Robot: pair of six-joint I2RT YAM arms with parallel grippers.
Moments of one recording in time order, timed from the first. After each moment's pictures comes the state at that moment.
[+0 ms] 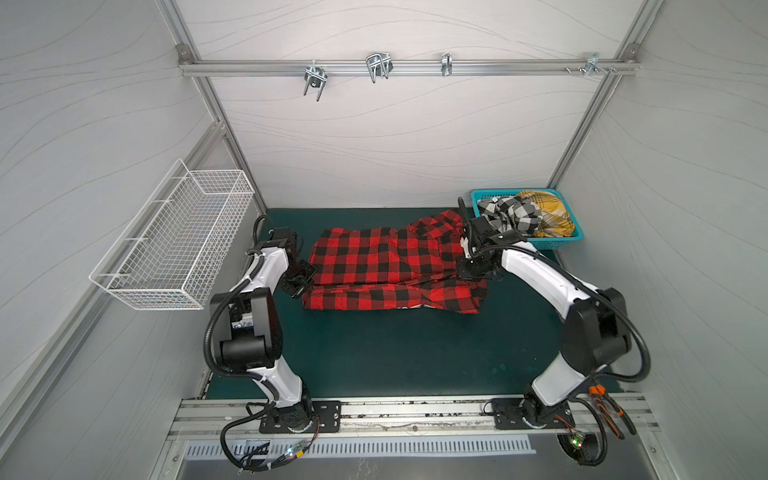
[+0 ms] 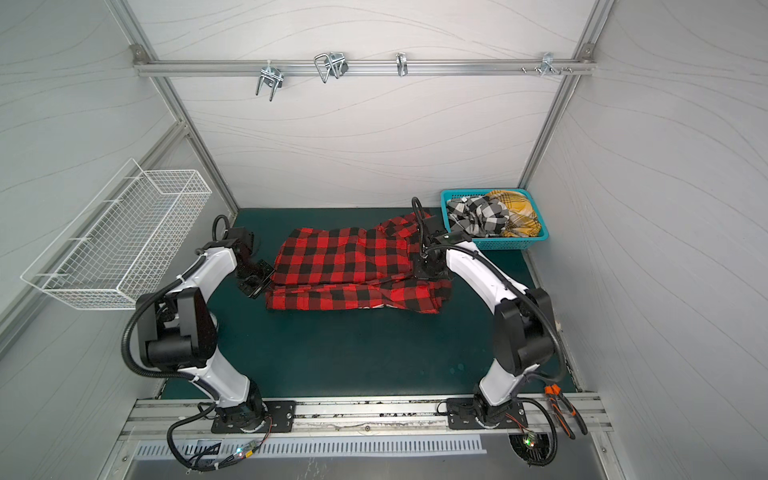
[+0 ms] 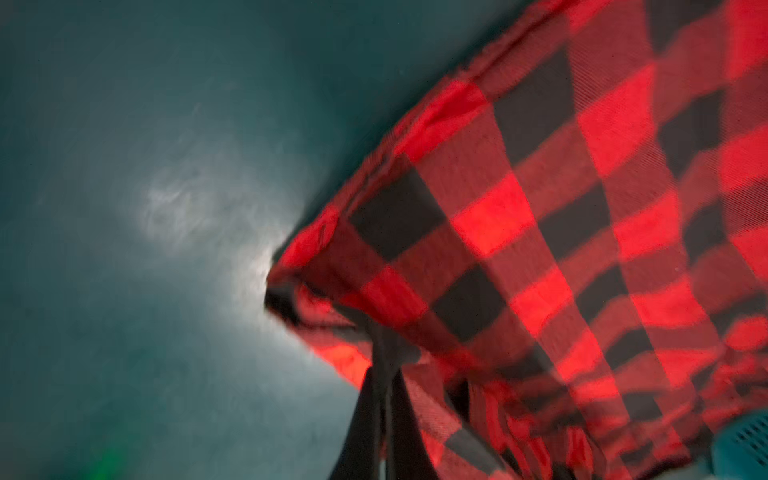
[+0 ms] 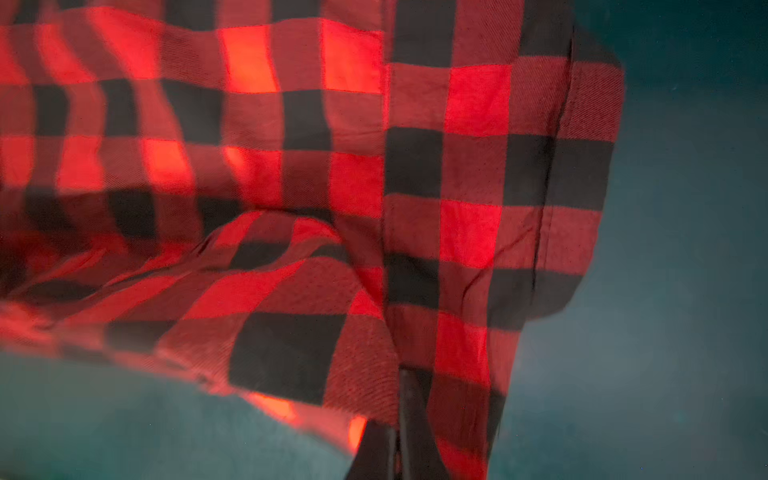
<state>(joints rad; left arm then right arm) 0.16 1.75 1.24 -0.95 0.15 -0.79 0.43 1.72 1.38 -0.92 -0.10 0.34</state>
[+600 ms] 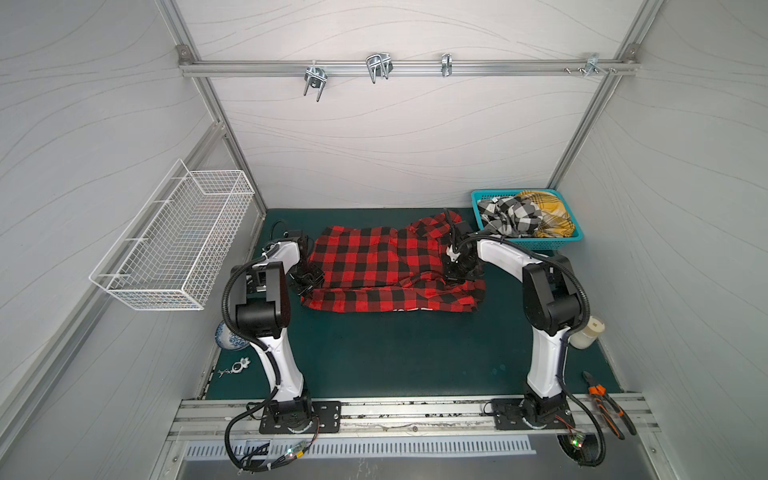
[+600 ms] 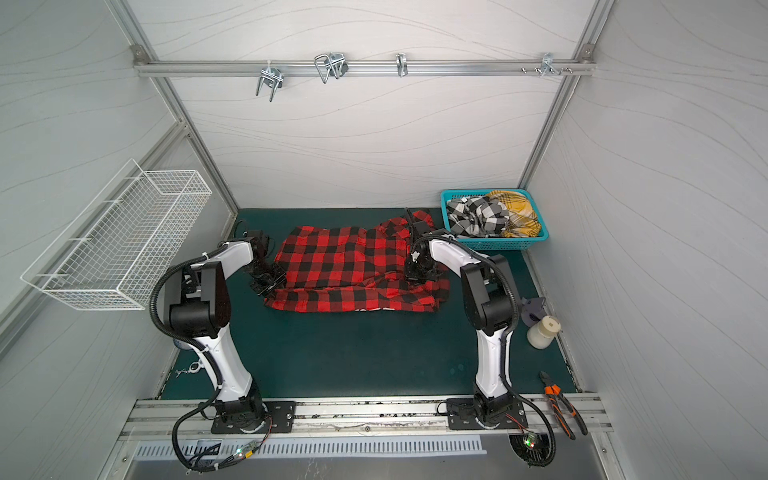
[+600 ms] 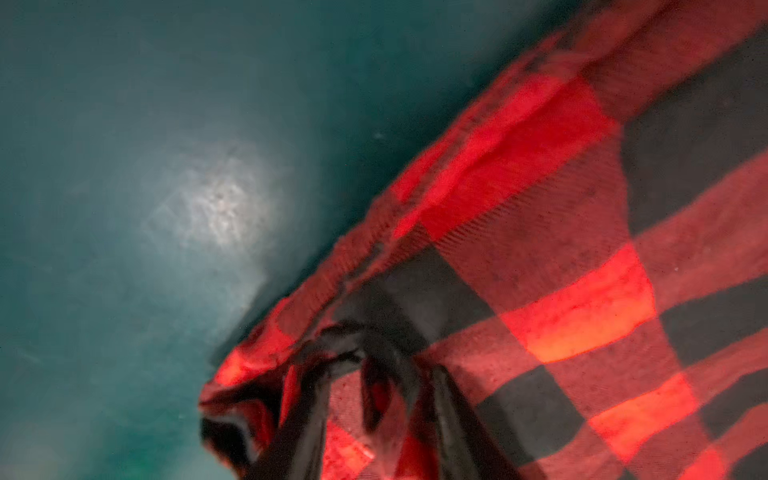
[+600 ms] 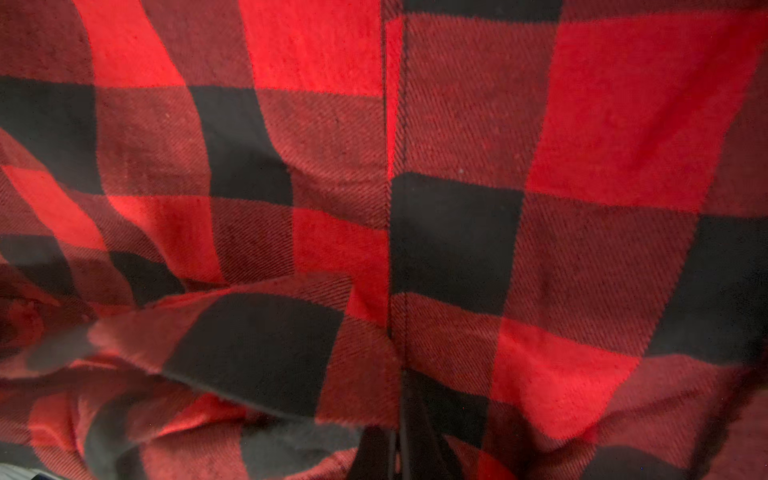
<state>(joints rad) 0.11 1.94 1.34 -0.94 0.07 -0.73 0.42 2.00 1.49 -0.87 -0.24 0.35</state>
